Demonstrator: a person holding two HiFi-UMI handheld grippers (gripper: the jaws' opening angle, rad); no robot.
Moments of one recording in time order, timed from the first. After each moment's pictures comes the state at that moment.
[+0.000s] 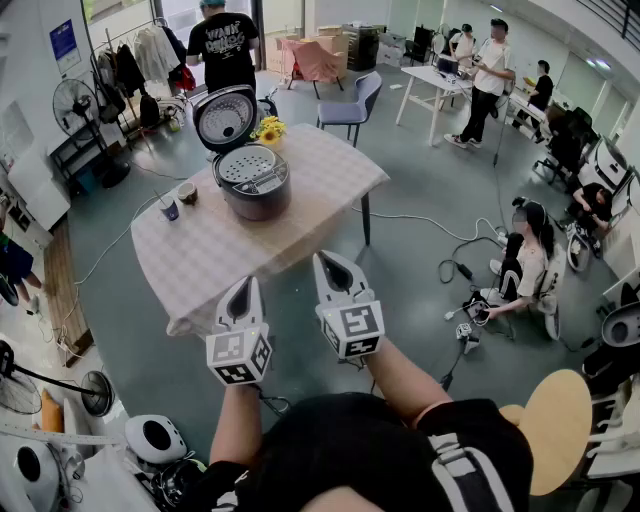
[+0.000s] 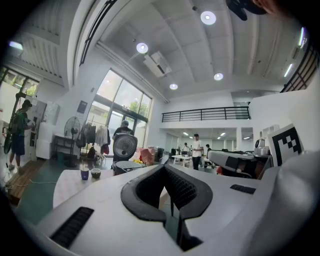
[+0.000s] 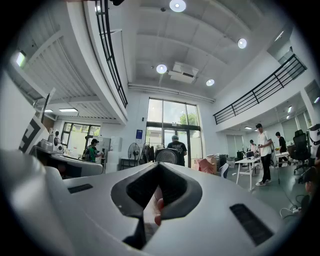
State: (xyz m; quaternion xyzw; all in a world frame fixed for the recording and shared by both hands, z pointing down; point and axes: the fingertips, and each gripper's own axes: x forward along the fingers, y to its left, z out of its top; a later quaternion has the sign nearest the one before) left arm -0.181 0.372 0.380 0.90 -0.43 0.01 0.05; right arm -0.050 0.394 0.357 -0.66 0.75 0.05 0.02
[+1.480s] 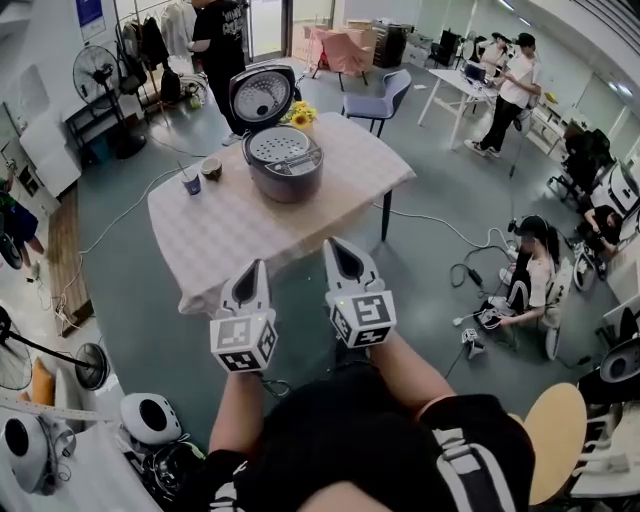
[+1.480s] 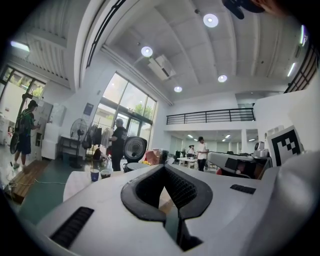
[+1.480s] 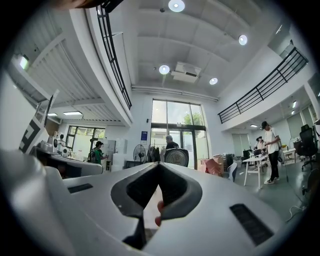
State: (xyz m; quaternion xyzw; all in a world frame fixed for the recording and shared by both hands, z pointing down) left arm -0.253 0.345 0.383 0.89 -0.46 -0.01 0.04; right arm -0.120 0.360 0.360 -0.64 0.76 0.05 0.04
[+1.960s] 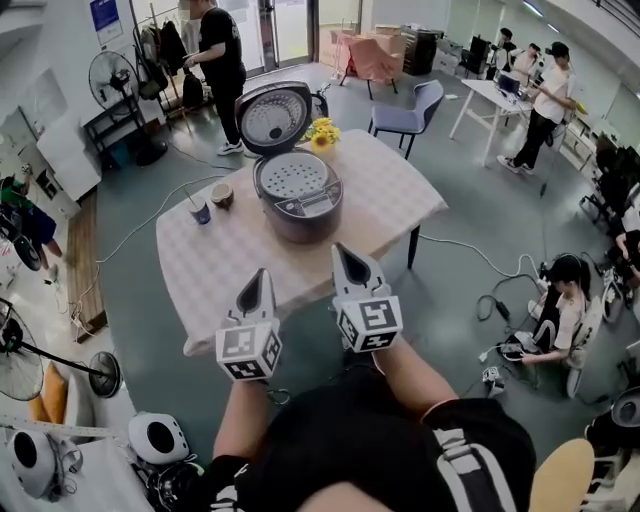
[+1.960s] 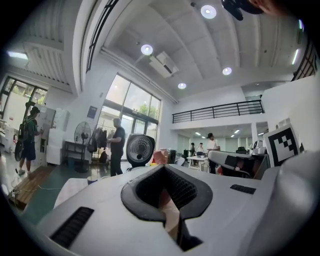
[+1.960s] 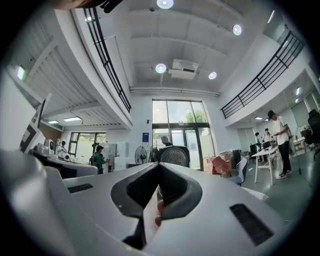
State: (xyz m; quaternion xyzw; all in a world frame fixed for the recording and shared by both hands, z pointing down) left arm -0.199 0.179 0.398 0.87 -0.50 0.00 0.03; right arm -0.054 0.180 0.377 -0.62 0.78 0.03 0.06
